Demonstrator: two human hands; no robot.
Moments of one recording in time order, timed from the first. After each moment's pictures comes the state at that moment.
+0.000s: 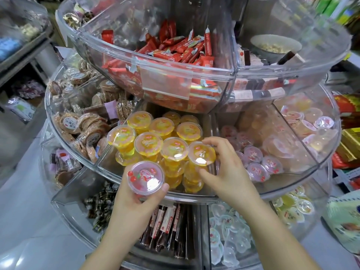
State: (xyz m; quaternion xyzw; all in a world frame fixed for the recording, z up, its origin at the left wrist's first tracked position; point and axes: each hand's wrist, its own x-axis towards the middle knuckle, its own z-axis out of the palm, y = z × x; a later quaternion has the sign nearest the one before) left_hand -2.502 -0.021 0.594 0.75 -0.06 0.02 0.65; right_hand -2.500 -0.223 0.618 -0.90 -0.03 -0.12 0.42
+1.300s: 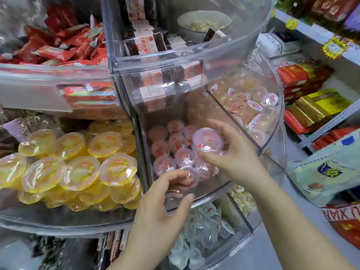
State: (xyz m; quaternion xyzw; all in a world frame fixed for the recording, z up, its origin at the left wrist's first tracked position) left_hand -2.519 -0.178 0.602 0.76 -0.24 -0.07 0.60; right_hand -2.515 -0.365 0.620 -0.84 0.13 -0.13 0.52
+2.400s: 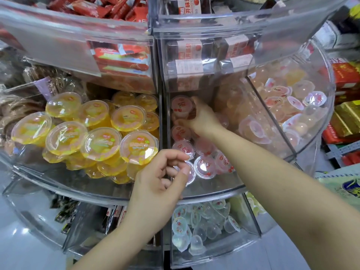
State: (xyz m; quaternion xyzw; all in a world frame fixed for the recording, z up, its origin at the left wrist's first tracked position) left_hand -2.504 -0.163 0.594 0.73 -0.11 -0.10 0.66; right_hand -2.368 -0.339 0.537 -0.90 0.08 -0.04 0.43
